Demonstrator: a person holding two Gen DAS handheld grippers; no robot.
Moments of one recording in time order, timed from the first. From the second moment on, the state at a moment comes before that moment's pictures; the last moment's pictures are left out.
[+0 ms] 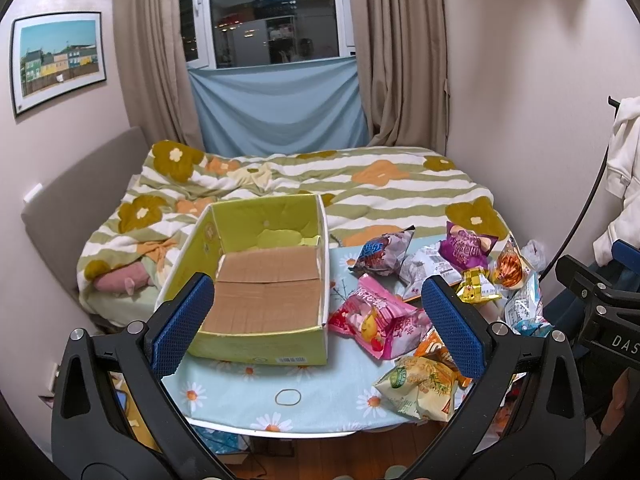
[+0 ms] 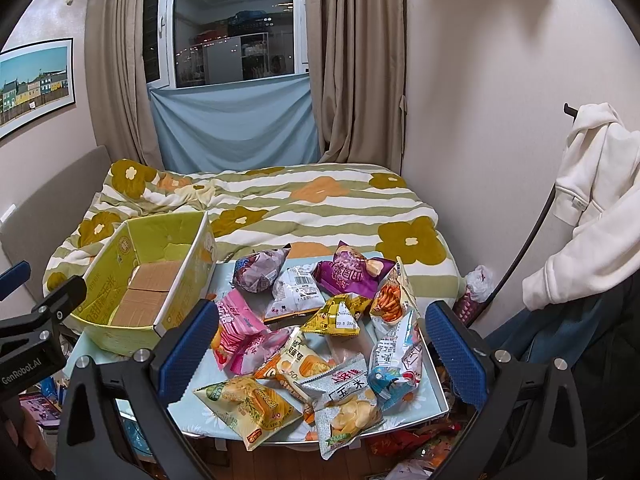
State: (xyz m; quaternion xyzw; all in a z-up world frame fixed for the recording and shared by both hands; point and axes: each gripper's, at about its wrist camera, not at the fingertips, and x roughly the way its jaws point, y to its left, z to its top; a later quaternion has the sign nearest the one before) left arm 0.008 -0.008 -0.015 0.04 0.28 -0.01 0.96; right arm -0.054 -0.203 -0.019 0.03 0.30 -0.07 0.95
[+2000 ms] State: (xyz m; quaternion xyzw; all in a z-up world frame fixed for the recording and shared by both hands) left arm 0.082 -0.088 -0.262 -0.12 0.57 -0.10 0.81; right arm 0.007 -0.267 -0.243 0.09 0.51 0.09 0.85
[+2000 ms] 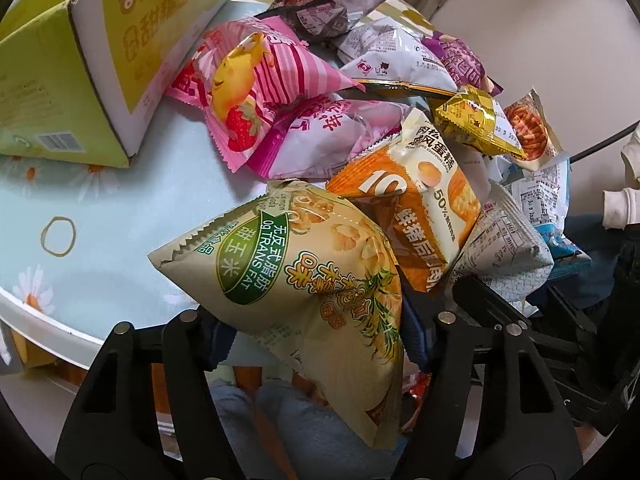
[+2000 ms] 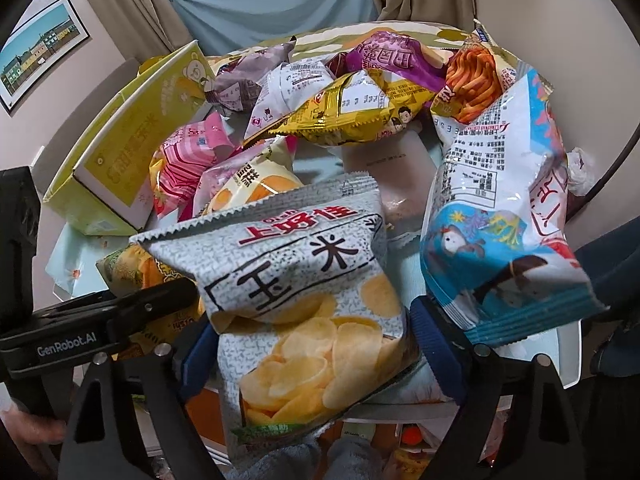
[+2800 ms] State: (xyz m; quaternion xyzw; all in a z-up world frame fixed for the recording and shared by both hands) left arm 0.057 -0.064 -0.174 -0.13 0.50 -0.10 0.85; right arm -0.002 -0.255 -0.165 0.07 0.44 0.12 0.89
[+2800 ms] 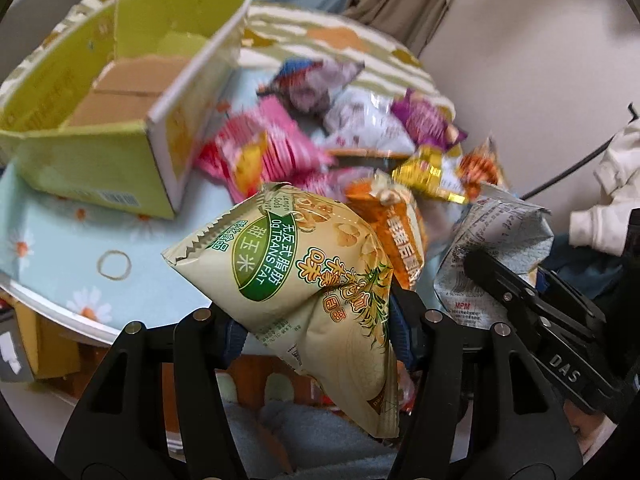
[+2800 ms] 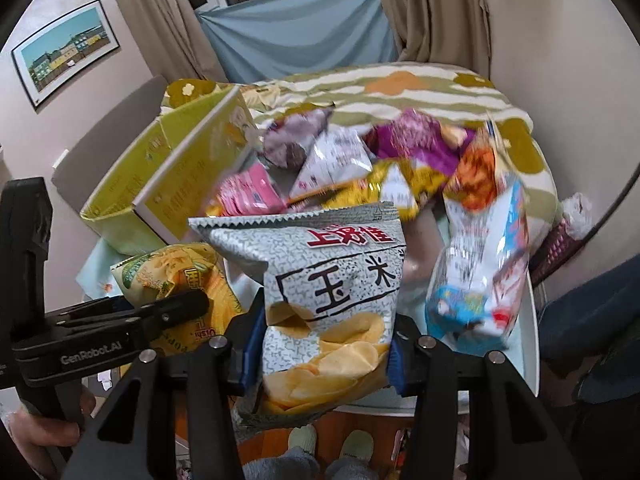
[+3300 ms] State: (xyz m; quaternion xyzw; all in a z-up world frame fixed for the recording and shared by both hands) left arm 0.157 0.066 -0.089 -0.14 0.41 -0.08 0.90; right arm 0.091 -0.170 -0.080 0.05 0.38 0.15 0.91
